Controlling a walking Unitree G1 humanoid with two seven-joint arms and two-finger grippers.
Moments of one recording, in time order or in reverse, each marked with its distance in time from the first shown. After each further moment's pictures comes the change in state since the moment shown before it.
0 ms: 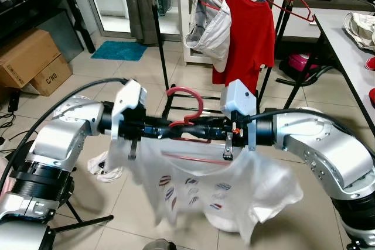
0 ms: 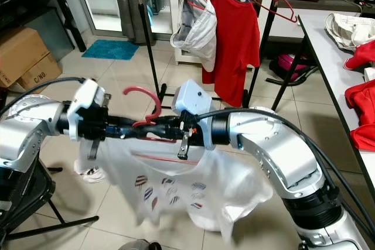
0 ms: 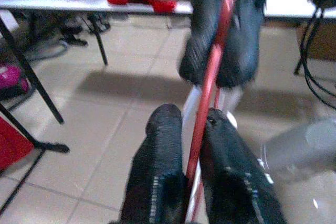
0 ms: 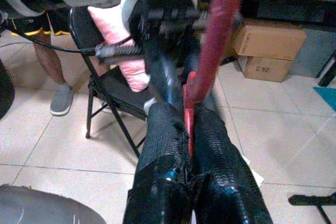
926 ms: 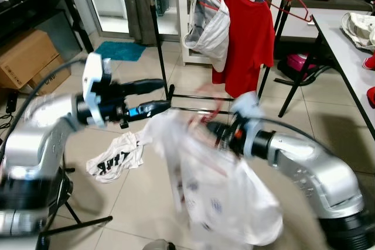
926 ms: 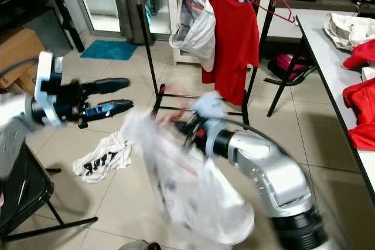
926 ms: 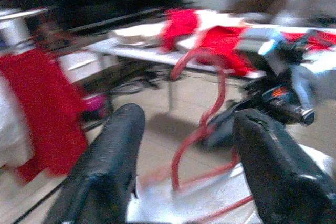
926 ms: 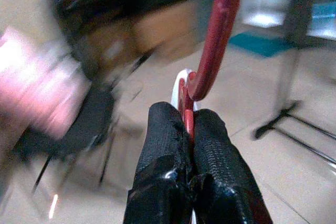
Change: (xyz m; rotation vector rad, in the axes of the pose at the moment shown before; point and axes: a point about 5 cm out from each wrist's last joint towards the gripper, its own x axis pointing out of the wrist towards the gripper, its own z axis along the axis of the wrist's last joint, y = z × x) left arm -0.026 -0.002 0.007 -0.088 -0.197 0.432; right arm -0.001 -0.016 -0.062 0.418 -0.117 -0.568
